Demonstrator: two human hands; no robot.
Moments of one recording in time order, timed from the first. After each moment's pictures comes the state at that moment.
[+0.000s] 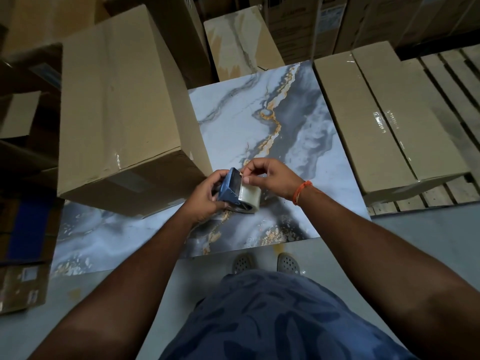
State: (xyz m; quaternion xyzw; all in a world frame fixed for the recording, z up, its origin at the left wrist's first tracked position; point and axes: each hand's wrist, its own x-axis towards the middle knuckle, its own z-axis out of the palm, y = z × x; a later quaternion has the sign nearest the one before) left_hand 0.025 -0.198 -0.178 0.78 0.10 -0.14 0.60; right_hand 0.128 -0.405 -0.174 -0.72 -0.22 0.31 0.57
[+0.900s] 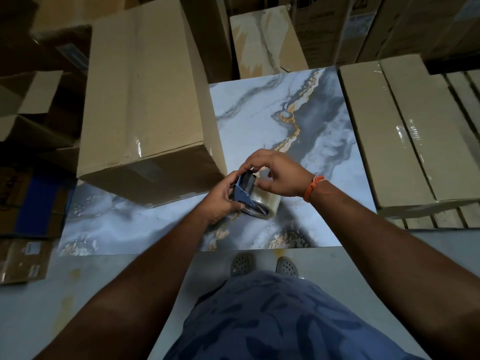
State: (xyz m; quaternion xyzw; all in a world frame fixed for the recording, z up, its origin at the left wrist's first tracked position) left_hand 0.021 -0.207 -0.186 0.72 0.15 -0.15 0.66; right_hand 0.142 -0.385 -0.137 -0.76 -0.48 0.19 0.40
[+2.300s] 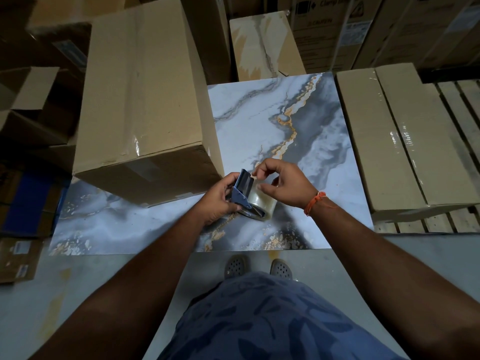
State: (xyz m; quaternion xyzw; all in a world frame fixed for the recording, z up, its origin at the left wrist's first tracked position) left_hand 0.020 -0.206 -0.187 0.73 0.13 -0.15 0.66; right_hand 0.125 -0.403 -0.159 -0.77 -0.32 0.20 0.51
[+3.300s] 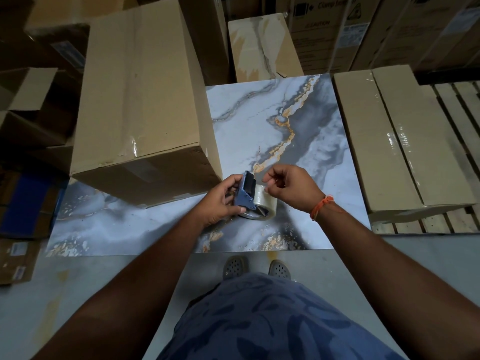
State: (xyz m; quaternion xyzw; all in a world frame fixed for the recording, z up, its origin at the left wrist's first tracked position) left_hand 0.019 -0.204 -0.196 0.75 0.10 -0.16 0.64; right_hand 0.122 -0.419 -0.154 -0.82 -0.23 0.24 0.47
